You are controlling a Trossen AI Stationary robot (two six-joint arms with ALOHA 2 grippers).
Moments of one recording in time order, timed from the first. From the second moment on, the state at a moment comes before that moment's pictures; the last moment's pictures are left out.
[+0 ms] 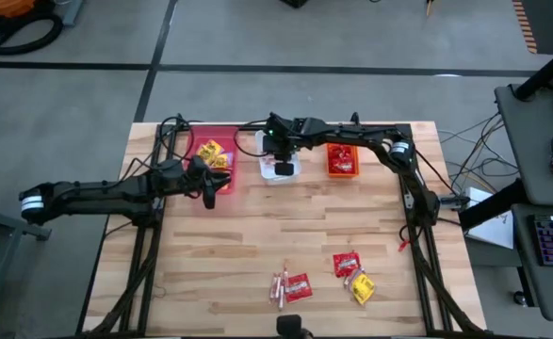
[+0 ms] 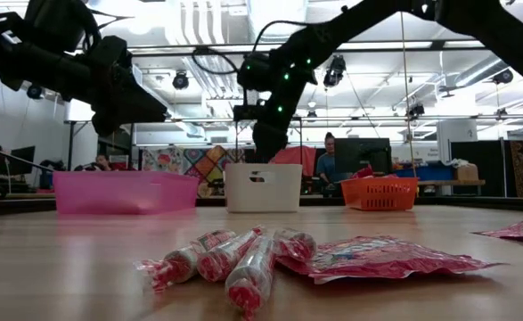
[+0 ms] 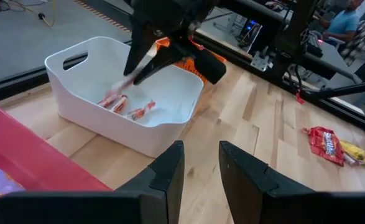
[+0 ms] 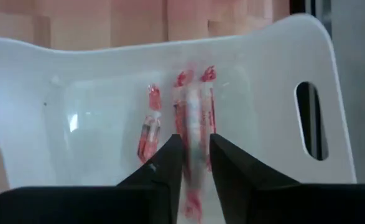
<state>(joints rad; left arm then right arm) 0.28 0.72 0.25 0.18 -0.04 -0.35 -0.41 2.17 1.82 -0.69 0.04 -0.46</state>
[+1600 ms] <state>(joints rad) 0.21 0.88 0.25 0.38 -0.04 -0.40 -0.01 1.97 1.81 -0.98 -0.09 -0.07</state>
